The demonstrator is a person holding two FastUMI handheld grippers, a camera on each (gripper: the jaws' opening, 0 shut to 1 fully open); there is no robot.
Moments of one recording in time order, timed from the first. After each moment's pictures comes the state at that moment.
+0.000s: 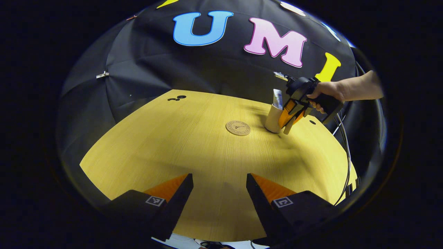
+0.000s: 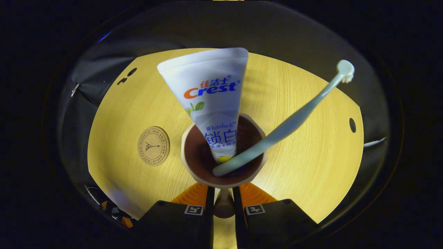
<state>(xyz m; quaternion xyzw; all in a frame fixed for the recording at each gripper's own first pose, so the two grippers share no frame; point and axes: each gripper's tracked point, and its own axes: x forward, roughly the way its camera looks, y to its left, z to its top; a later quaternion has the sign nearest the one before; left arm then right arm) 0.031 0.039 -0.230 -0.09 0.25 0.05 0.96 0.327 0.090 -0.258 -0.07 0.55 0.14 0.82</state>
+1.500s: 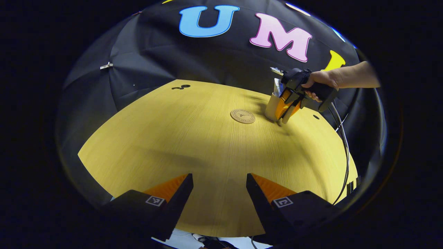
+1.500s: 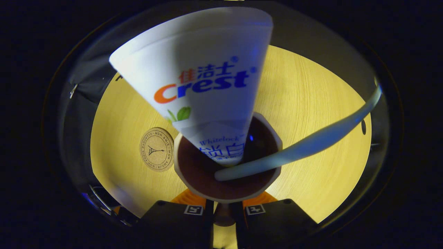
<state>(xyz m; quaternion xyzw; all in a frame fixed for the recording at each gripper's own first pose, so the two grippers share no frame) 0.017 0.039 -0.262 -0.11 0.28 0.06 0.95 0.331 0.112 -0.283 -0.06 0.59 0.16 0.79</state>
